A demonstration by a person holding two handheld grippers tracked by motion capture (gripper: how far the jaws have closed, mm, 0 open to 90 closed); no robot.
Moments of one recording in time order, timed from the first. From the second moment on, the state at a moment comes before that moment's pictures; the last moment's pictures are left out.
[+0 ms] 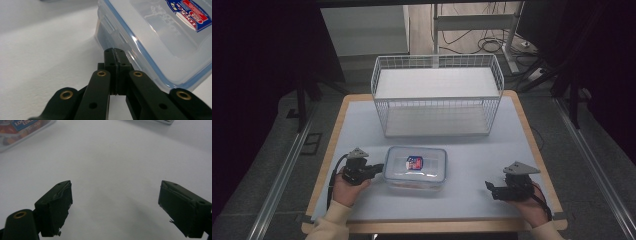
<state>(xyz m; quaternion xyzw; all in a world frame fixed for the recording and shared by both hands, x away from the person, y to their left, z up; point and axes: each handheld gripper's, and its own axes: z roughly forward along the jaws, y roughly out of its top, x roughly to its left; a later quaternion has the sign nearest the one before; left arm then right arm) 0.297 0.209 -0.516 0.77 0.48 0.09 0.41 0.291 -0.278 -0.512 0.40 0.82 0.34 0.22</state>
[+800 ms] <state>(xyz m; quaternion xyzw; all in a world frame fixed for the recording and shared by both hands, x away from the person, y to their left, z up) 0.292 0.165 -0.517 0.80 0.44 0.07 0.40 0.292 -0.280 -0.511 0.40 0.82 0.35 0.22</state>
